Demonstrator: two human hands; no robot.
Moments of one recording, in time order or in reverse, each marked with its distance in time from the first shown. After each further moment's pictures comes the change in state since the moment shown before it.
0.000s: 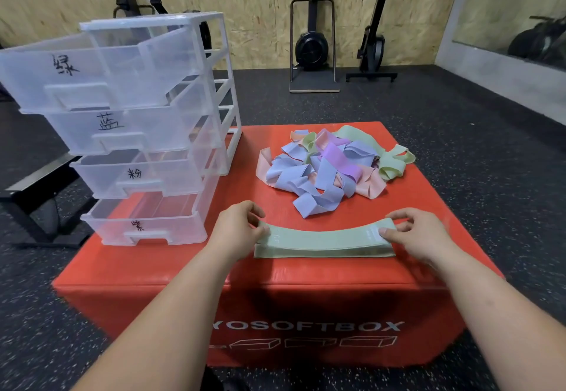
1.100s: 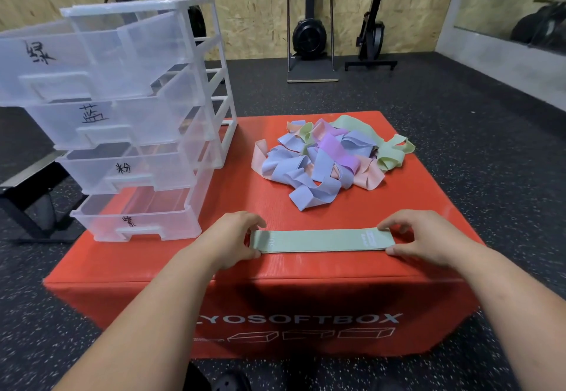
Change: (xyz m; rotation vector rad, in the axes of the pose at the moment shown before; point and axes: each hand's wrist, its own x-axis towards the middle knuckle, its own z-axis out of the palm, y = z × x) left_hand -0.004 -0.014 -0.009 0.390 -0.301 0.261; right_hand 0.012 0.024 -0.026 -0.458 -0.342 -0.400
